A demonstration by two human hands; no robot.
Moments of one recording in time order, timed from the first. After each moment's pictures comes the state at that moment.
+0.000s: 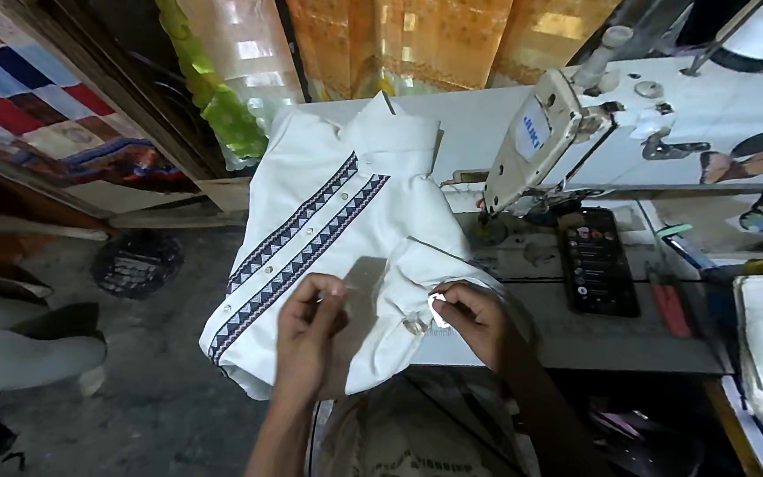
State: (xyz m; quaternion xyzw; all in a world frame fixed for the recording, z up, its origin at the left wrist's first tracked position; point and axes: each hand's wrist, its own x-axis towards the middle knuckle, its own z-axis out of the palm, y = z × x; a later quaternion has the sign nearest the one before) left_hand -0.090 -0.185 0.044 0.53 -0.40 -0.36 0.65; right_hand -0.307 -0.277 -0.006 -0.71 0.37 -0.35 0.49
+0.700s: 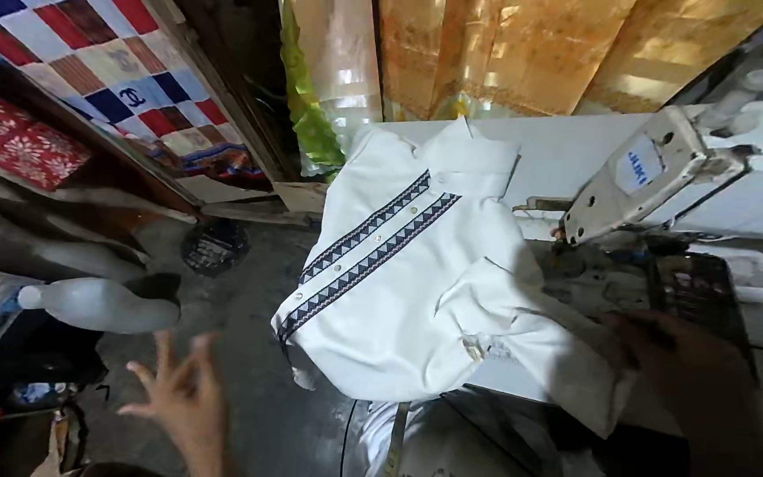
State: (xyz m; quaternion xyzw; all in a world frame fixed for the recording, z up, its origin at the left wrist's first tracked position) left_hand 0.022 -0.040 0.047 0.85 -0.28 0.13 0.43; right_hand -0.384 -0.298 0.039 -0.70 0.59 -0.28 0.29
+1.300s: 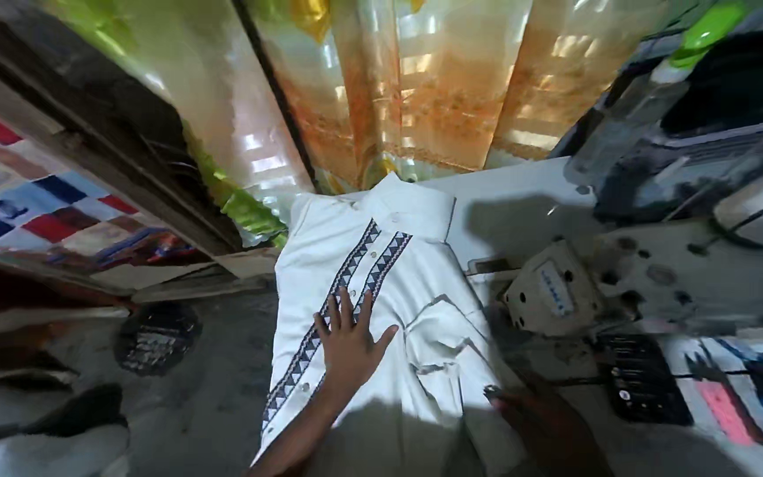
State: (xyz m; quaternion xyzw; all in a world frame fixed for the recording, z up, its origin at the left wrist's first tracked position) left_hand -0.009 -0.332 -0.018 0.75 -0.64 -0.01 0.15; right_hand -0.305 -0.291 0.069 -0.71 0.57 -0.20 0.36
